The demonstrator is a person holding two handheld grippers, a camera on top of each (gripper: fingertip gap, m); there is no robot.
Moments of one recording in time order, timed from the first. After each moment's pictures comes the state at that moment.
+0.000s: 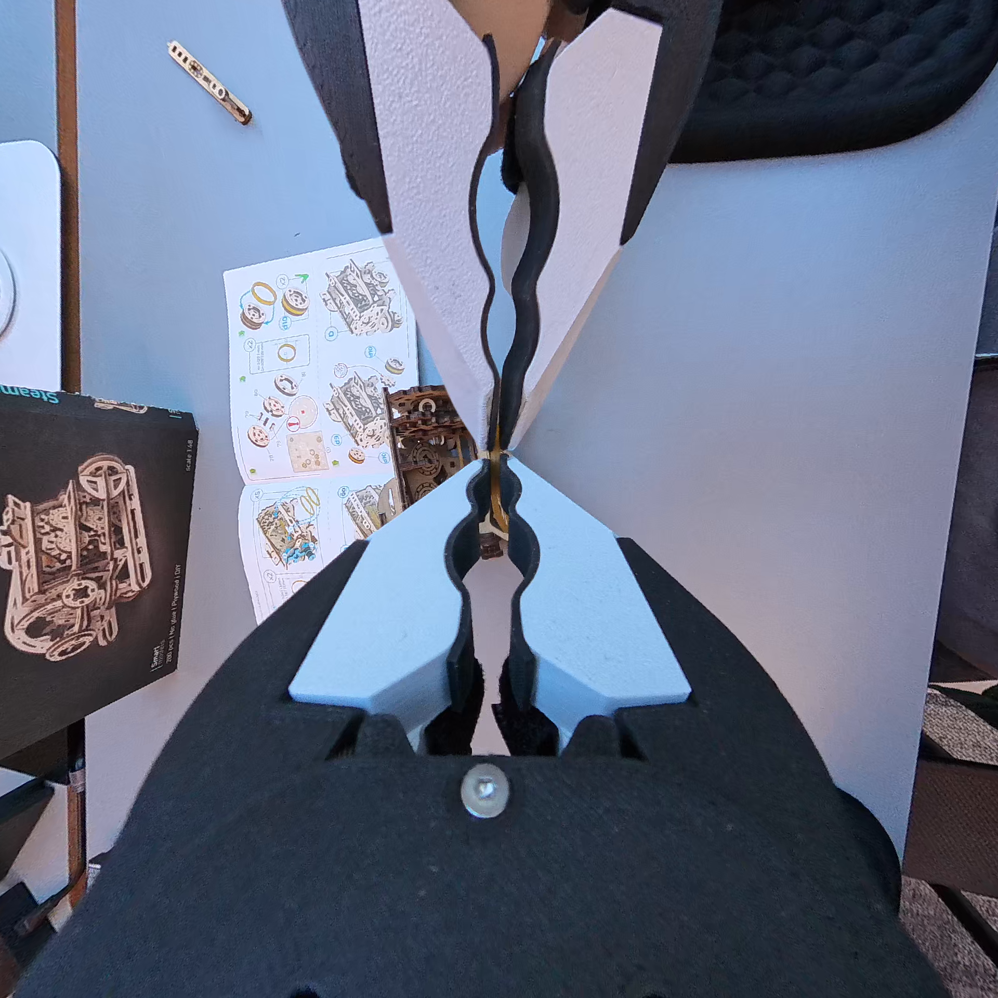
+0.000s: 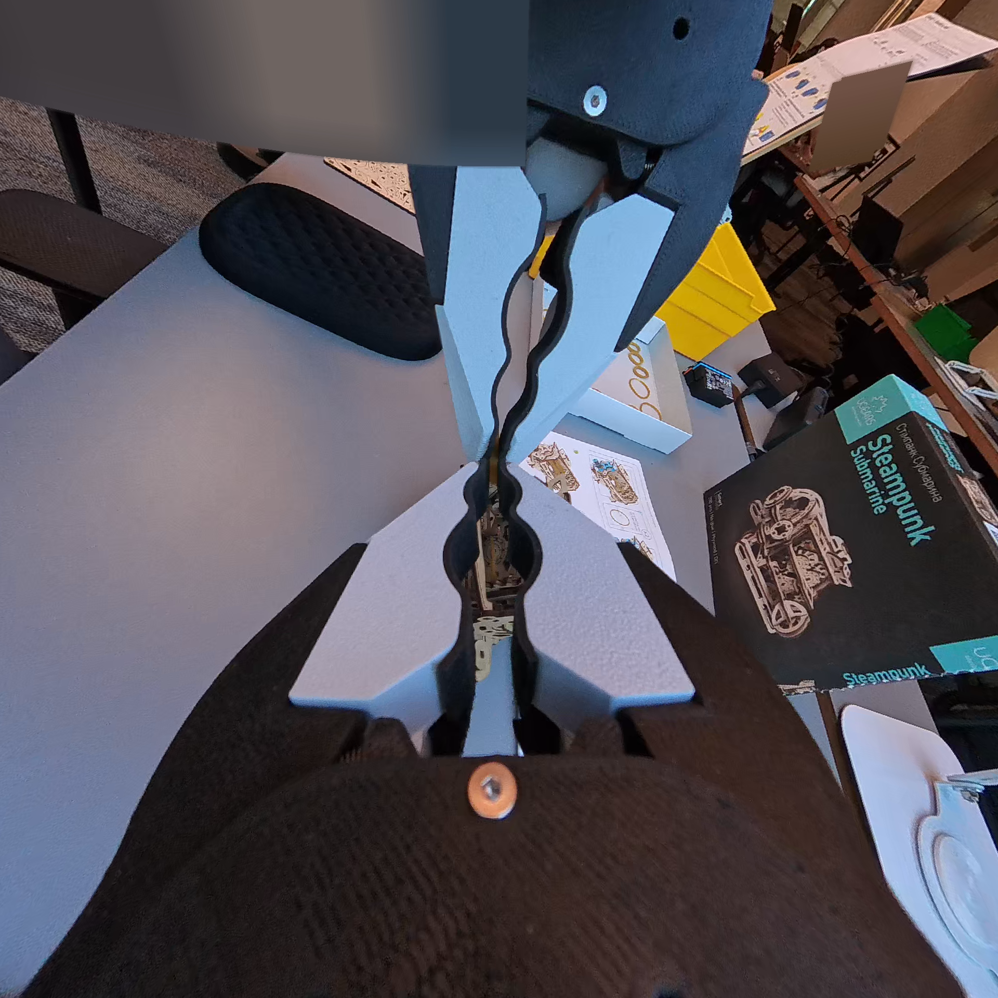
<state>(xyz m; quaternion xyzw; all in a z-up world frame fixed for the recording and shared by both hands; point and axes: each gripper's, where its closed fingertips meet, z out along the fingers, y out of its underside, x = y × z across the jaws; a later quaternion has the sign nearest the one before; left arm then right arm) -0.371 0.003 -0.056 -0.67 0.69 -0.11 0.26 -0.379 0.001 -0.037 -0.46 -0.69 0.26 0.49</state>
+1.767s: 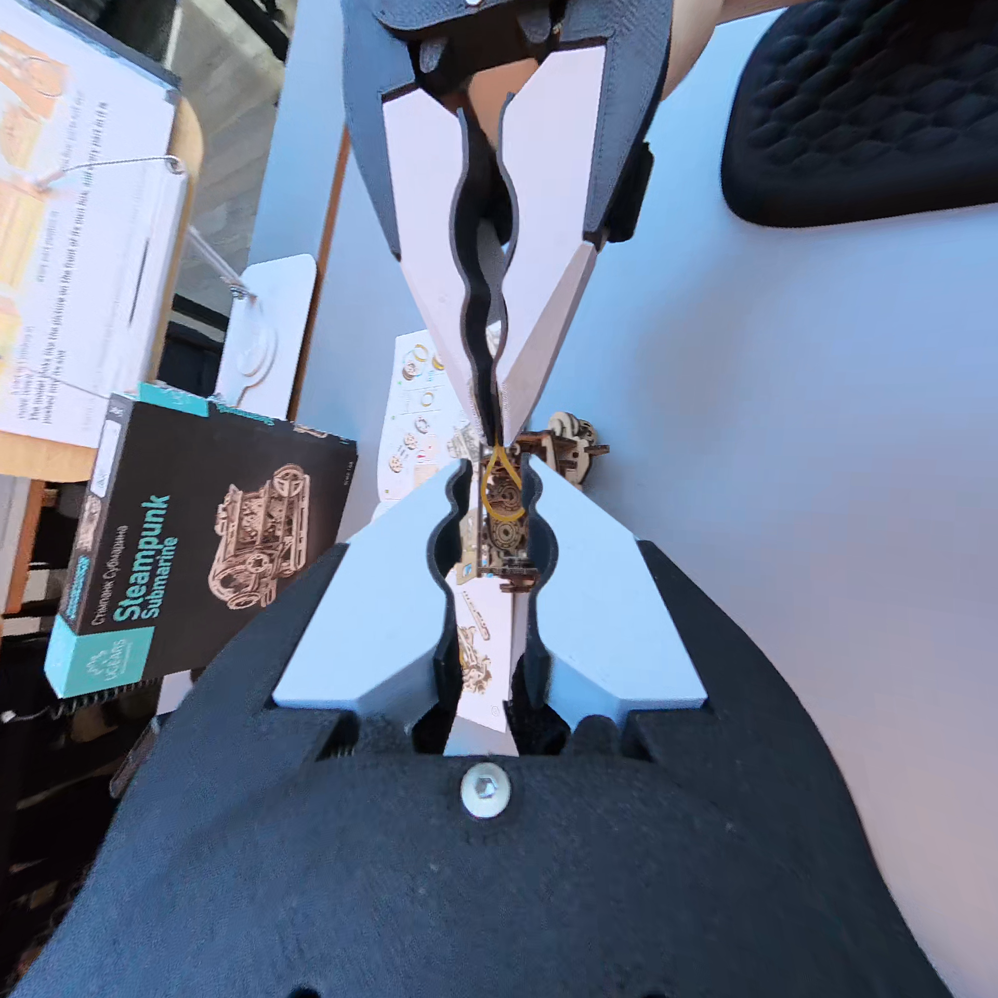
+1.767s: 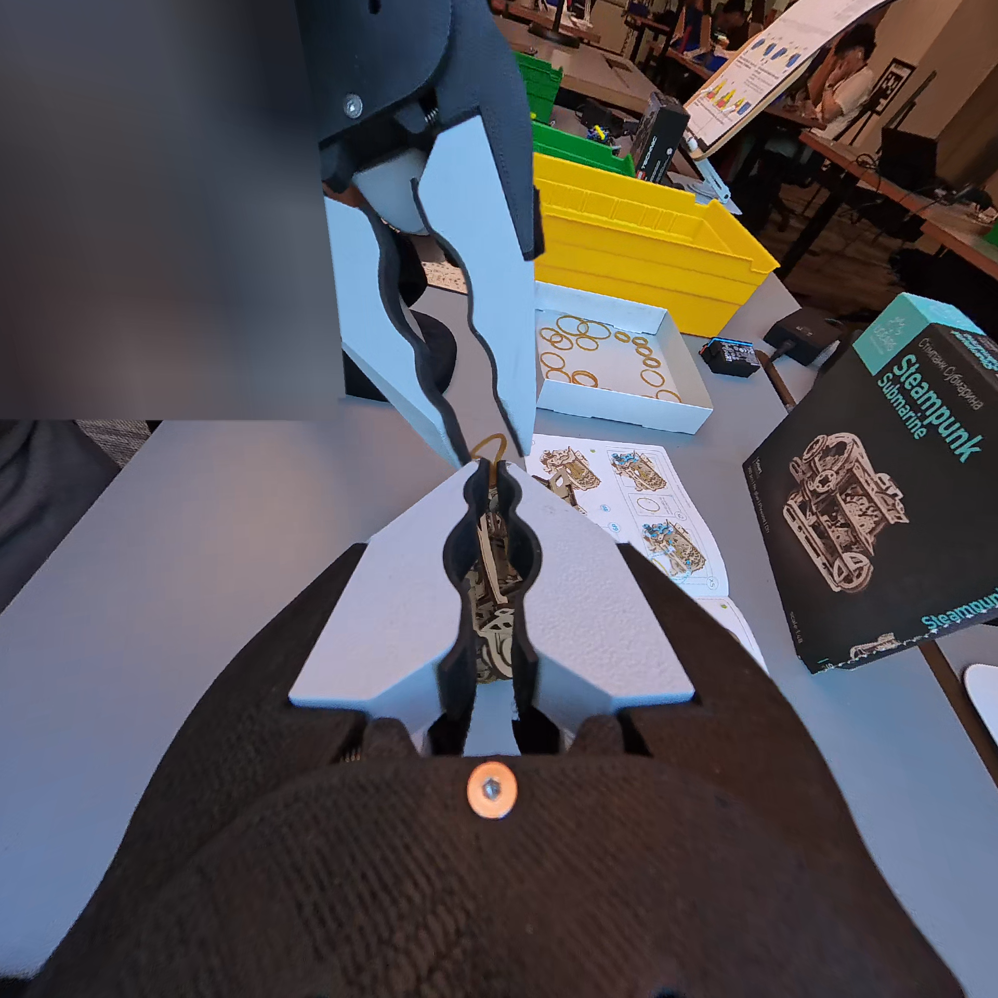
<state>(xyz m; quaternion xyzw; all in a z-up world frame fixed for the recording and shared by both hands) -0.360 0.013 -0.031 -0.64 0.64 -0.01 0.43 -0.368 0.011 -0.022 -0.52 -0.63 0.35 0.46</state>
